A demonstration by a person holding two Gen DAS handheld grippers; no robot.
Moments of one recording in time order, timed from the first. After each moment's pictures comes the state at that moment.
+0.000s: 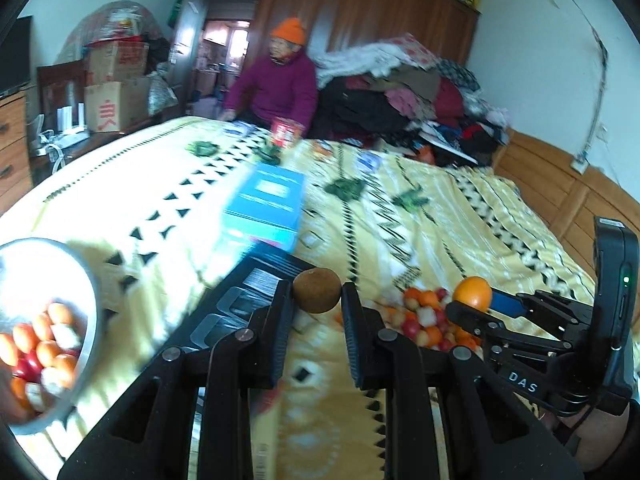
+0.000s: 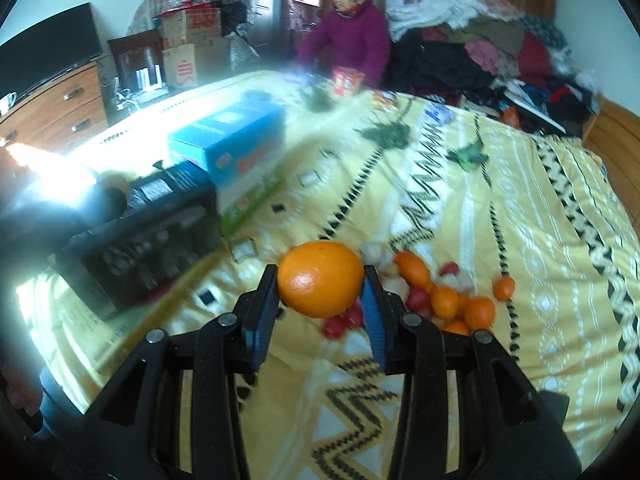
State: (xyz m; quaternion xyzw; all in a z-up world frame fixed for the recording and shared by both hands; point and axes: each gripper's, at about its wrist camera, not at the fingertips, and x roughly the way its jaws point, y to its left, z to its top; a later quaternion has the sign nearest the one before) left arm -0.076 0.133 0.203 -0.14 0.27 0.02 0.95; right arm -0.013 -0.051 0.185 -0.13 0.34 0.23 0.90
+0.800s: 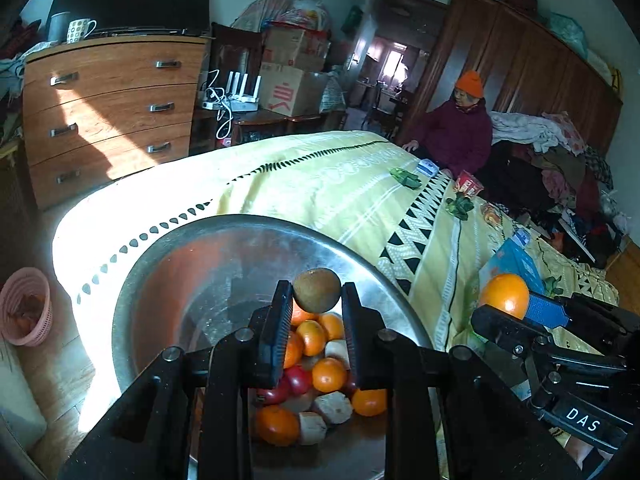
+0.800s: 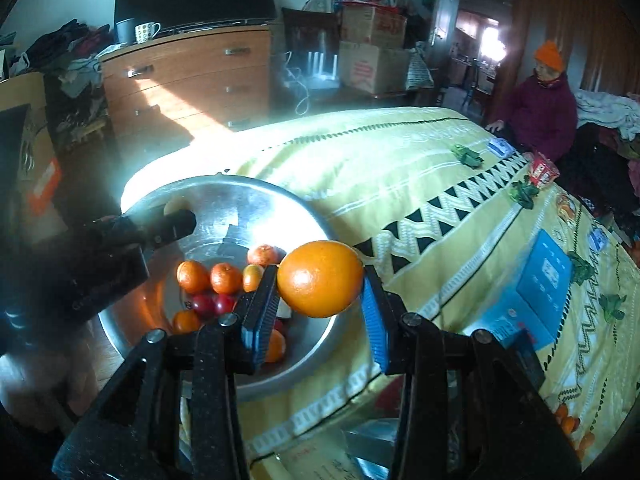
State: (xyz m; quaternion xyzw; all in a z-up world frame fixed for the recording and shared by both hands) left arm -0.190 0.390 0.166 -0.24 0.25 0.25 0.90; right arm -0.091 0.252 0.205 -0.22 0.31 0.46 0.80
